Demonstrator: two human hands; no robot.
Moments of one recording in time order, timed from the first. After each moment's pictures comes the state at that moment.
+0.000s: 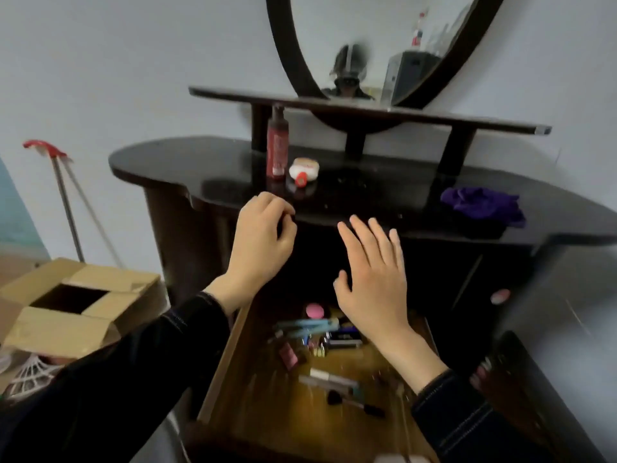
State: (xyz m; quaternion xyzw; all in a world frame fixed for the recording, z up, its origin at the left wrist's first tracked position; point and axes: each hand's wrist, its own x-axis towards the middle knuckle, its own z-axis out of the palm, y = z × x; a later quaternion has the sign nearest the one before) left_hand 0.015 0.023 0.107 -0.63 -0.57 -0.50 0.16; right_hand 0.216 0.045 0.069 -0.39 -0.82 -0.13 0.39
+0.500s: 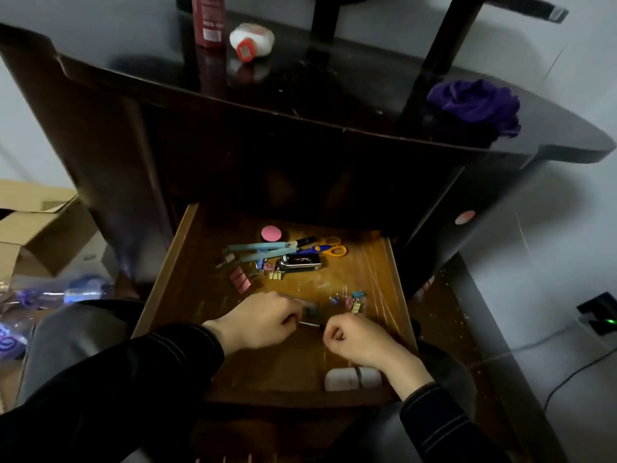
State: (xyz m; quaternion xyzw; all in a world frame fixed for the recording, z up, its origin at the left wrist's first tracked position) left_hand 0.096 0.001 -0.100 -0.84 -0.49 -0.09 -0.20; right_hand 0.320 0.029 -0.103 -0.51 -0.81 0.29 -0.07
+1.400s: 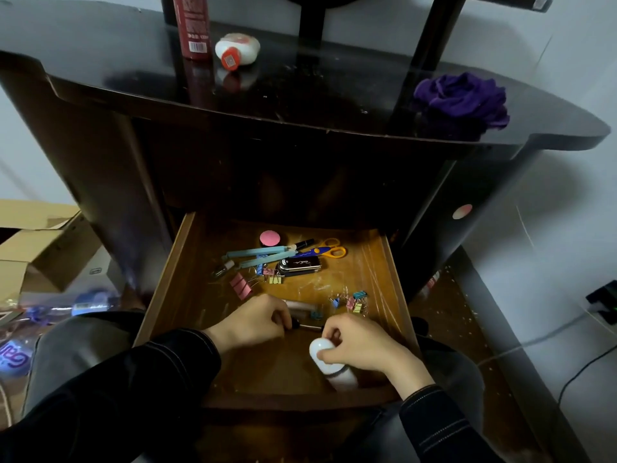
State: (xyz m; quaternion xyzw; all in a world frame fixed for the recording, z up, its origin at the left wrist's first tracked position) left_hand 0.086 0.007 -0.112 -0.70 -0.57 -0.15 -0.39; right_hand 0.318 0.022 -0.093 -0.50 -0.82 0.29 -0.04
